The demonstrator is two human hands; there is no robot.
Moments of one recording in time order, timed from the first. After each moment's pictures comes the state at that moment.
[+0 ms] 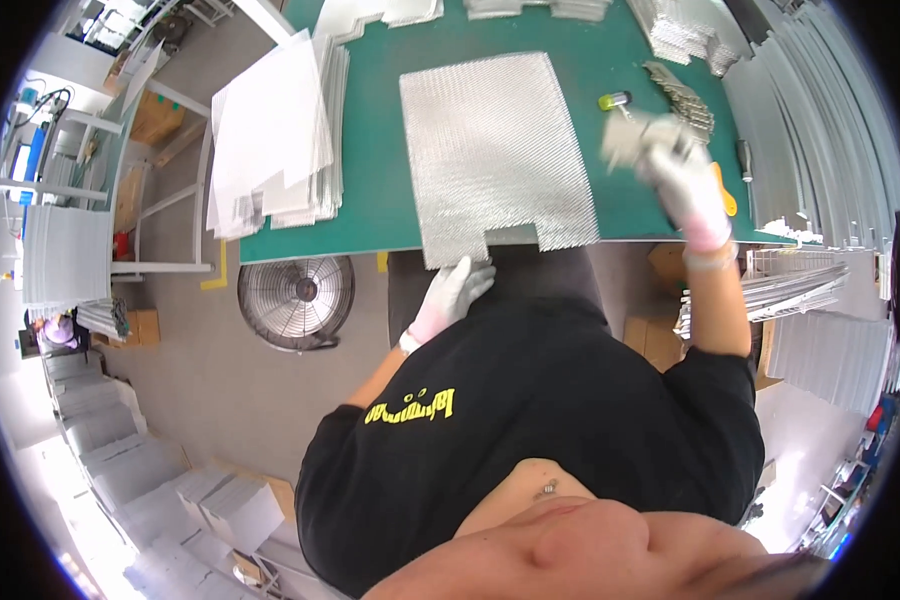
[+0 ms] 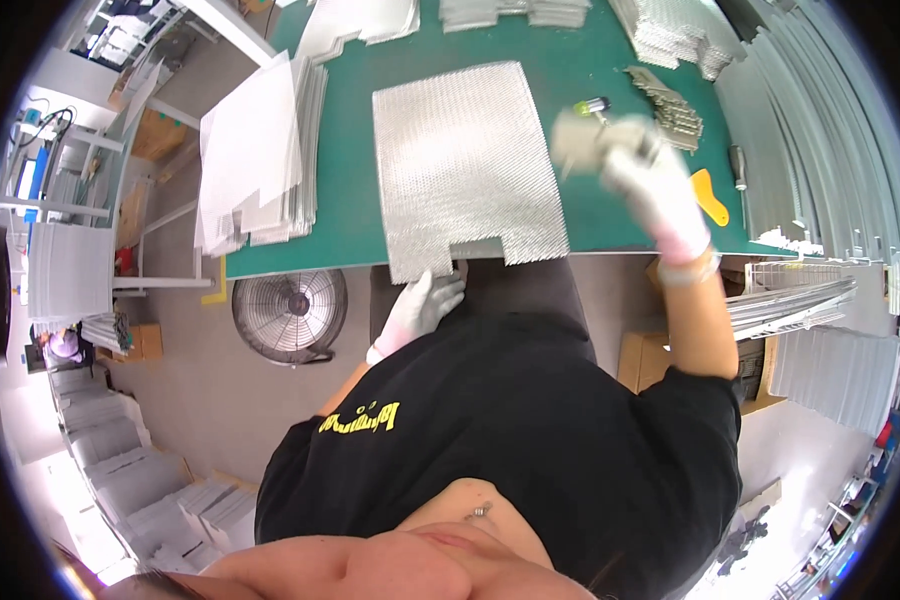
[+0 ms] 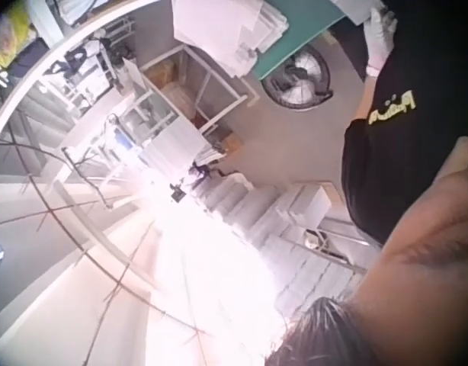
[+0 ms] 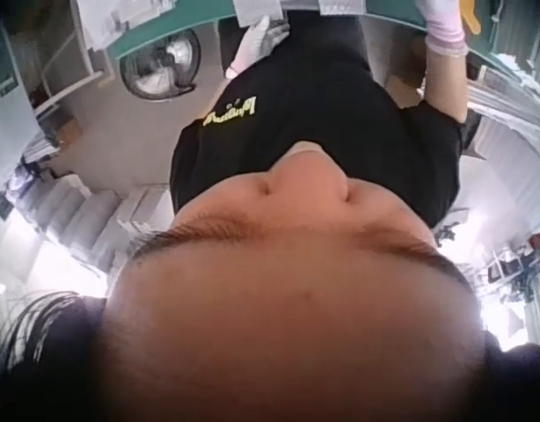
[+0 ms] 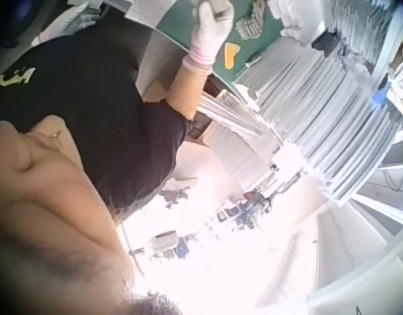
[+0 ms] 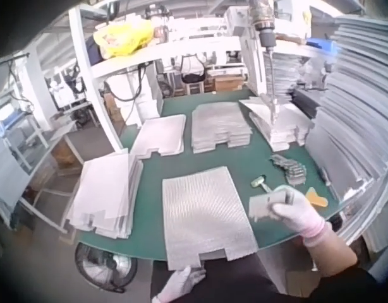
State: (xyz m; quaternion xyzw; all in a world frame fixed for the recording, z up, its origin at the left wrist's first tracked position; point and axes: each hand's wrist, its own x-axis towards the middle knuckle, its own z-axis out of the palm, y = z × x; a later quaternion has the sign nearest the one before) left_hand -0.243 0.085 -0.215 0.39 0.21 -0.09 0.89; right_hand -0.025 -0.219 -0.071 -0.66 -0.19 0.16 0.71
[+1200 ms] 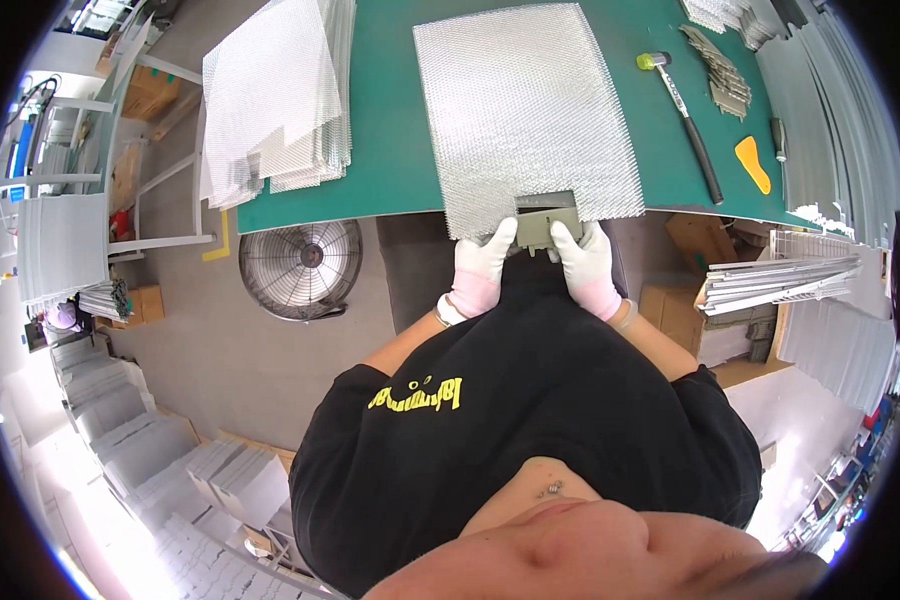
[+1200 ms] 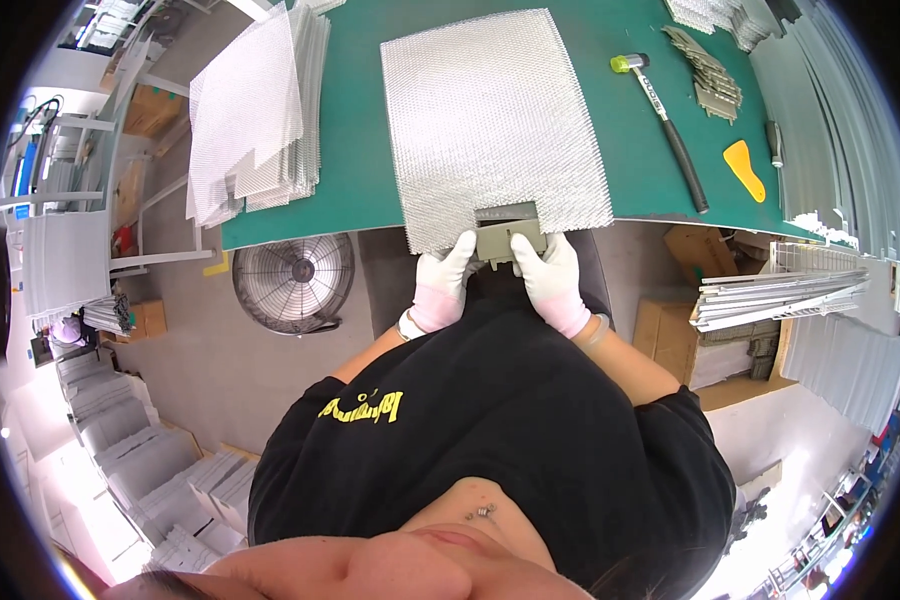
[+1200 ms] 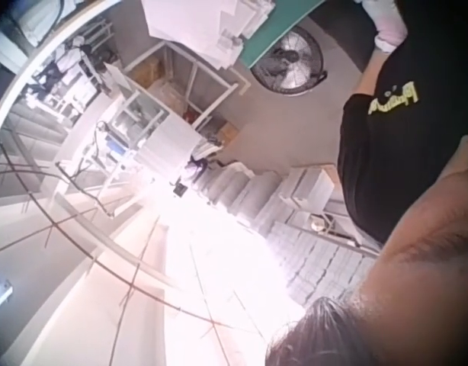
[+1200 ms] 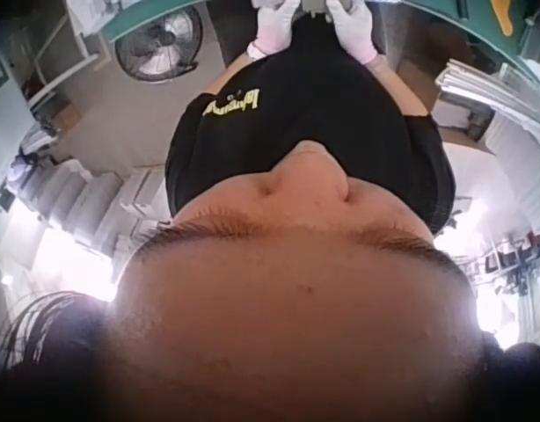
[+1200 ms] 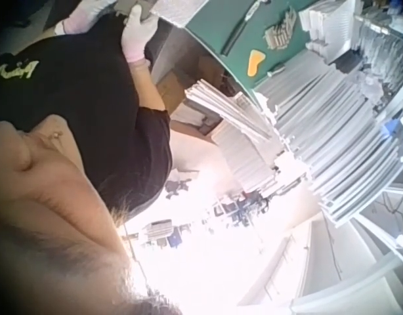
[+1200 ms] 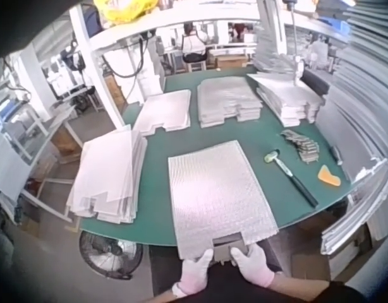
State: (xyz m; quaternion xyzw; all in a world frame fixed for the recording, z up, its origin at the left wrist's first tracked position) left_hand -0.235 0.059 -0.214 0.47 0.25 0.01 0.84; right_hand -0.193 -0.096 -0.199 -0.60 0.03 0.18 0.78
